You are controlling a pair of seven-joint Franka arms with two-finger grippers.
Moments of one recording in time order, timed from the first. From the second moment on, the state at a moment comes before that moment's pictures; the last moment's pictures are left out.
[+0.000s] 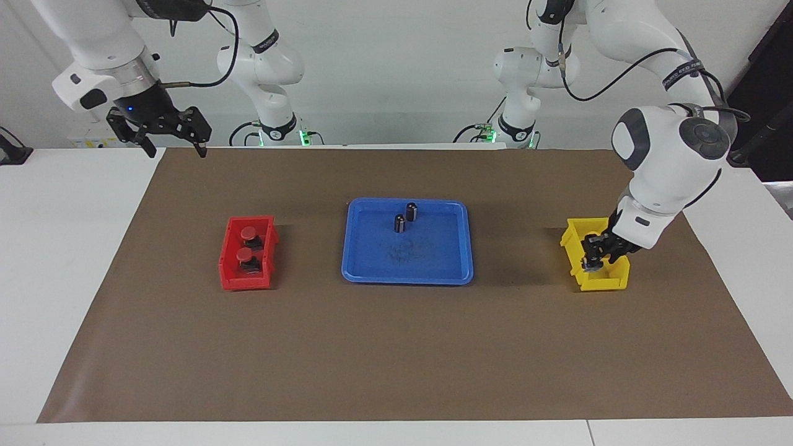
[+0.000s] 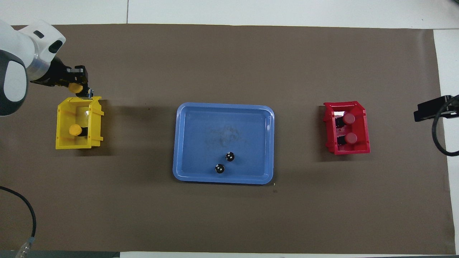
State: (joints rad) left arm -0.21 0.27 0.16 -1.63 -0.03 1.93 -0.06; right arm -0.10 -0.04 0.06 -1.55 -0.02 1.46 -0.04
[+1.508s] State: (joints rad) left arm -0.14 0.21 0.15 -2.02 -0.04 2.31 0.04; right arm -0.10 -0.02 0.05 -1.55 -0.02 1.47 -0.04
